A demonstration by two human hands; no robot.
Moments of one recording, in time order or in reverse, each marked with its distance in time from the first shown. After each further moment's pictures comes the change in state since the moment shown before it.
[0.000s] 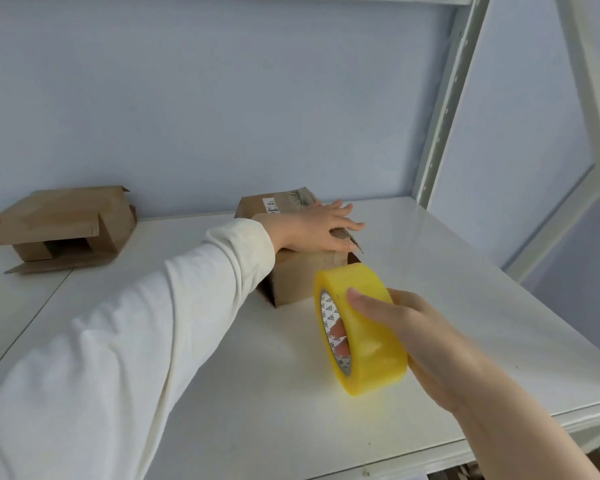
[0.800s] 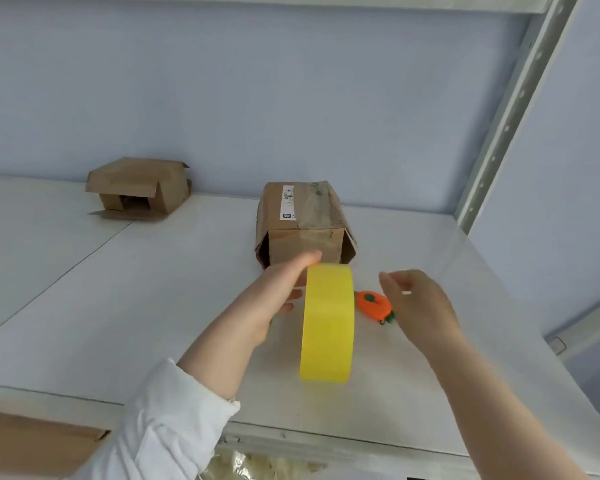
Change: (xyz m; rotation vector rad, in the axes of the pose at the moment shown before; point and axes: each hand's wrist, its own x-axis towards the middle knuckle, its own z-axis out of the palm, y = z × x) left_hand -0.091 0.097 0.063 -1.380 0.531 -0.751; right_hand 0.067 0.020 -0.077 -0.575 0.240 -0.249
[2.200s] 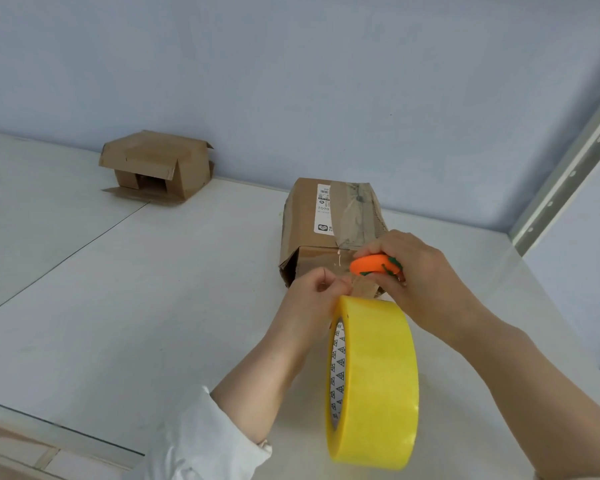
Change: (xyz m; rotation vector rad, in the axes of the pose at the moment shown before) left_hand 0.031 -0.011 0.012 -0.129 0.159 0.215; right_hand 0.080 -0.030 0.022 -0.303 -0.125 -1.010
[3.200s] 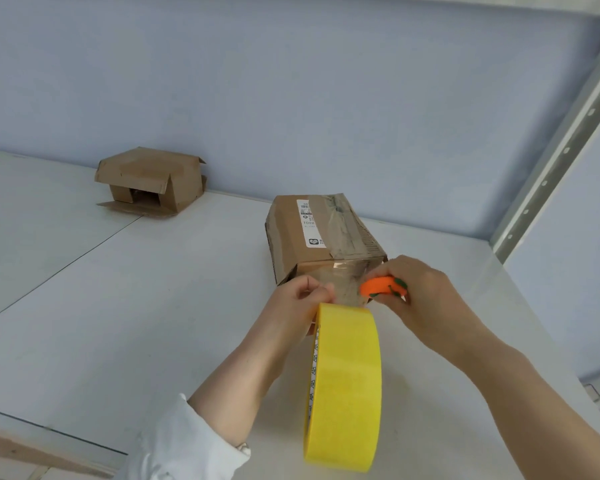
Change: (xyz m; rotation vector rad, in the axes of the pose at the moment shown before) left_hand -0.014 0.010 0.000 -0.010 -0.044 -0.027; right_hand -0.028 0.016 -0.011 0.037 0.004 0.133
